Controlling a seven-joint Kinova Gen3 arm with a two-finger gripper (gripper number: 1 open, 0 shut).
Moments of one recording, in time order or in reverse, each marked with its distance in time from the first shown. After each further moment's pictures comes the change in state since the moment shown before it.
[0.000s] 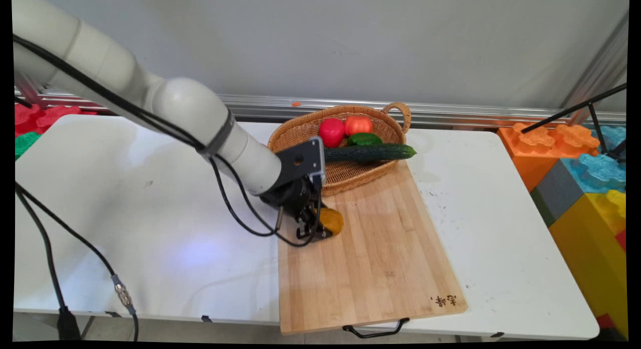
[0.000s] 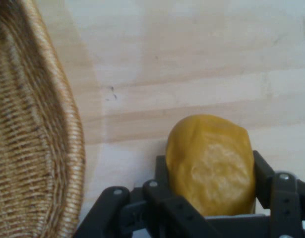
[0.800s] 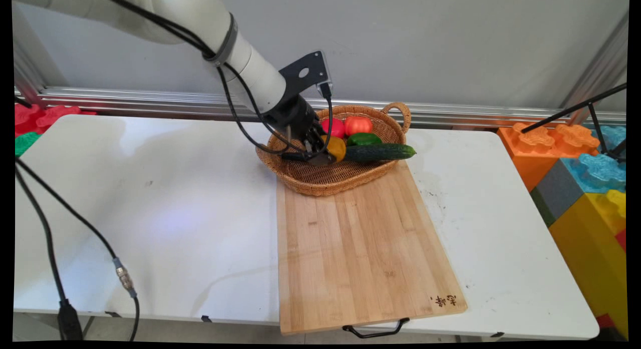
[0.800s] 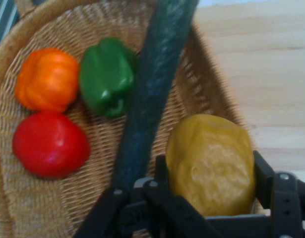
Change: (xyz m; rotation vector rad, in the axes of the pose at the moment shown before) arm 0.050 -0.094 -0.063 0.144 -0.003 -0.053
